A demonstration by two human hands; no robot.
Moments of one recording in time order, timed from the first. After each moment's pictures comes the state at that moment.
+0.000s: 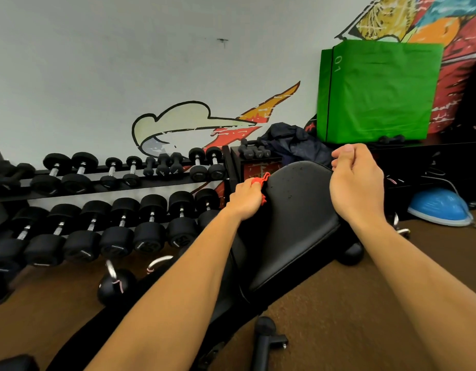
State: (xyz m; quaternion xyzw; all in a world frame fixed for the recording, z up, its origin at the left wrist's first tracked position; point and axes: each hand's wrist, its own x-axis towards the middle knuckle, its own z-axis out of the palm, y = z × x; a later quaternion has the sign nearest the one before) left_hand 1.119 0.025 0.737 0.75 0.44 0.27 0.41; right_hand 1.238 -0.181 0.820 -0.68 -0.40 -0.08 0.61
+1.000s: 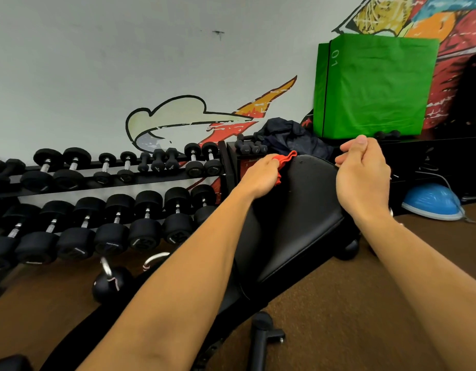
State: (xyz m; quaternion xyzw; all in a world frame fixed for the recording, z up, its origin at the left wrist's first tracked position) left_hand 1.135 -0.024 0.804 0.81 0.33 0.29 0.37; right_hand 1.241 -0.177 0.816 -0.67 -0.36 -0.08 0.65
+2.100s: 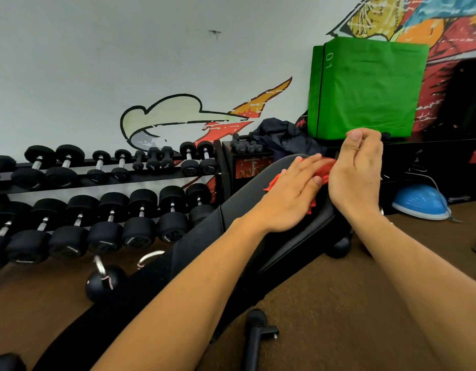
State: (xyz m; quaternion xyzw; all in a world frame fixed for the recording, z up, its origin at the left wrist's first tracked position) left_hand 1.124 -0.103 0.781 0.89 0.11 0.33 0.28; right_hand 1.235 -0.180 0.815 -0.63 -0.40 -0.19 0.64
